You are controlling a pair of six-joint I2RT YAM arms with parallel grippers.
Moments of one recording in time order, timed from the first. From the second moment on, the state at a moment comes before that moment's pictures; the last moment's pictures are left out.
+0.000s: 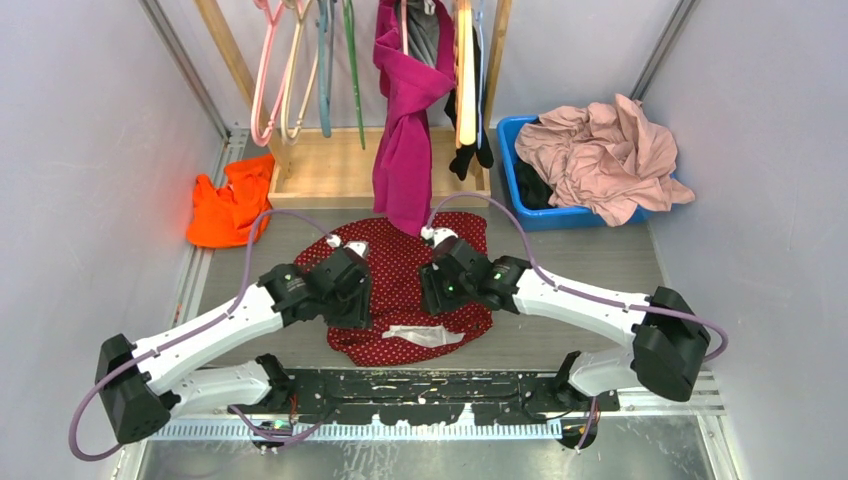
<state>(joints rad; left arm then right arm) -0.90 1.06 0.86 -0.91 -0.07 -0.75 0.95 1.32 0.88 -0.45 0.01 0.55</state>
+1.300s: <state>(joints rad) -0.90 0.91 0.82 -1.00 -0.11 -0.77 1.33 1.14 0.60 -0.31 0.21 0.53</state>
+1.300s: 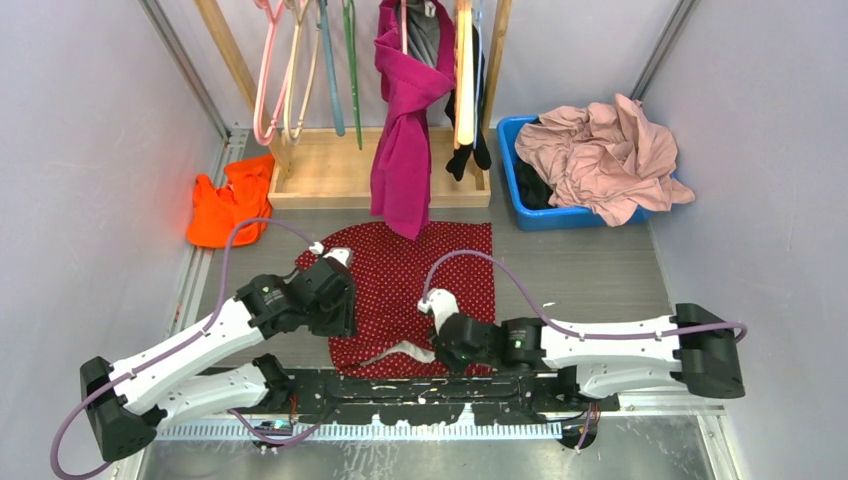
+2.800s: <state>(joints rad) -1.39 0.95 0.49 -0.84 -0.08 -1.17 1.25 0.97 0.58 -0.52 0.39 0.98</state>
